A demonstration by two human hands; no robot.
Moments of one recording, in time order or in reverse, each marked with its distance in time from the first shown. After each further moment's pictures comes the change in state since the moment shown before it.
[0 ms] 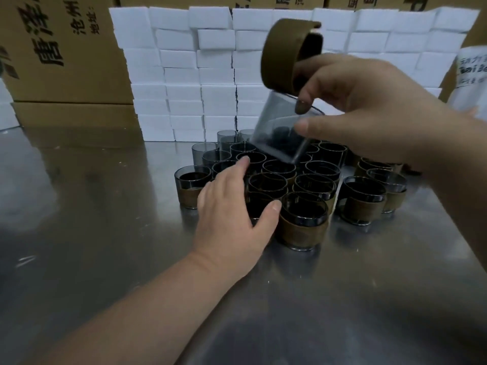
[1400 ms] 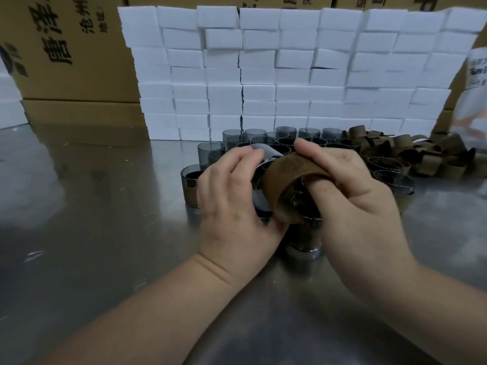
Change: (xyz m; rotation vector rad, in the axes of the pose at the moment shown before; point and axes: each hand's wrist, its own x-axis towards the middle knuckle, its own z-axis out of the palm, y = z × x) left_hand 0.001 0.005 0.000 0.063 0.397 0.291; right_hand -0.061 -0.038 0.085 0.691 0.489 0.268
